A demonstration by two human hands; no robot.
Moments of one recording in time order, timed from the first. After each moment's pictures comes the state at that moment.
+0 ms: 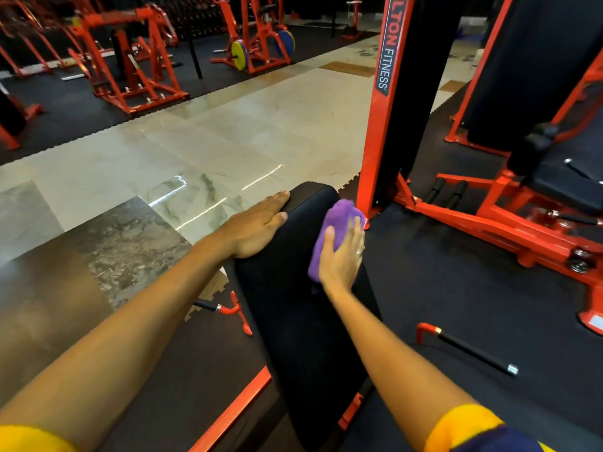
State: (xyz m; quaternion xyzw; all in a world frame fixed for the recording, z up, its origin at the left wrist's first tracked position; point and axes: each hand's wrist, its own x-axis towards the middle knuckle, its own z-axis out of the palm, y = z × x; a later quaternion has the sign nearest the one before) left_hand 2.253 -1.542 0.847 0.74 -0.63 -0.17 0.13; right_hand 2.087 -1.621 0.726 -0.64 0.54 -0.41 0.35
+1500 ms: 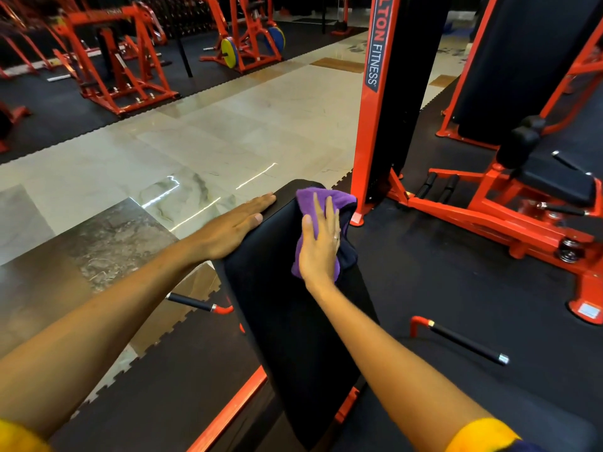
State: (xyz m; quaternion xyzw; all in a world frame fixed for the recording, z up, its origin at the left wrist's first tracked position) left_hand 2.273 -1.522 0.842 0.68 -0.67 -0.22 0.21; right_hand 2.095 -1.598 0.760 -0.65 0.42 -0.47 0.43
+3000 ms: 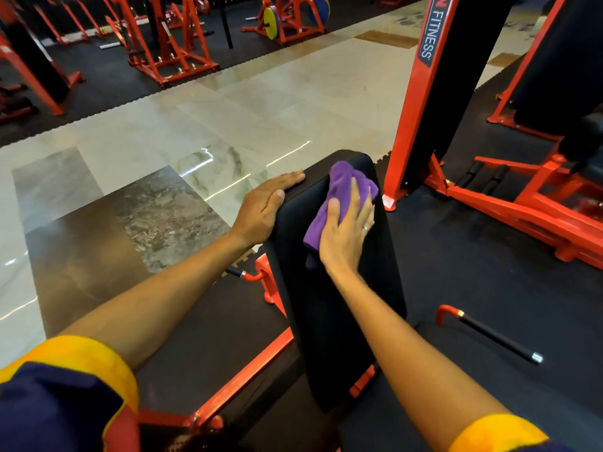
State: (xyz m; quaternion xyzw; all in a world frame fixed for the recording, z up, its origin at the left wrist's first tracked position) left_hand 2.267 -1.489 0.799 0.63 -0.63 -0.06 0.44; right_hand 2.103 -1.555 0.762 -0.67 0.47 -0.43 0.39
